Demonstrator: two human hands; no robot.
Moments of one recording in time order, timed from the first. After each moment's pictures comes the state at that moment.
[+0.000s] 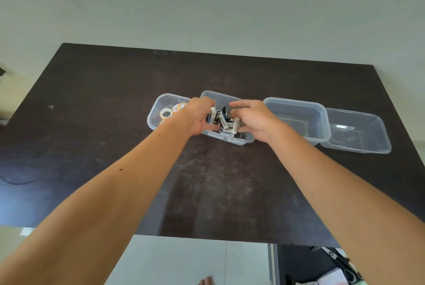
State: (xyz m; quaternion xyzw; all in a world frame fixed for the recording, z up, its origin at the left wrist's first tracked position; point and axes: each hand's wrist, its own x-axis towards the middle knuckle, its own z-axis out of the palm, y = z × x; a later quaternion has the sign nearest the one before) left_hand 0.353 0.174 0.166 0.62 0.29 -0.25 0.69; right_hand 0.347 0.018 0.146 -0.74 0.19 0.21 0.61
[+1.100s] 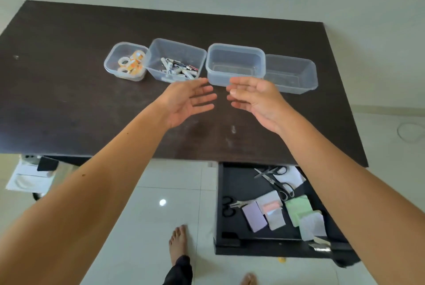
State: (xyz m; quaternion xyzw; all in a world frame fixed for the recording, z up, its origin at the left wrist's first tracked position) left_hand 0.181 0.071 0.178 0.53 0.18 -0.25 0.79; right_hand 0.164 -0.145 0.184 -0.68 0.08 0.16 0.71
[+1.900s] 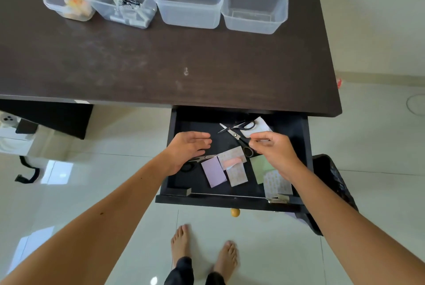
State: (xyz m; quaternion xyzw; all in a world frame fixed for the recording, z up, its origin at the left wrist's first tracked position) left_hand -0.019 -0.056 -0.005 0.68 0.18 -0.32 0.64; right_hand -0.031 -0.329 -0.008 -0.79 0.19 0.19 0.55
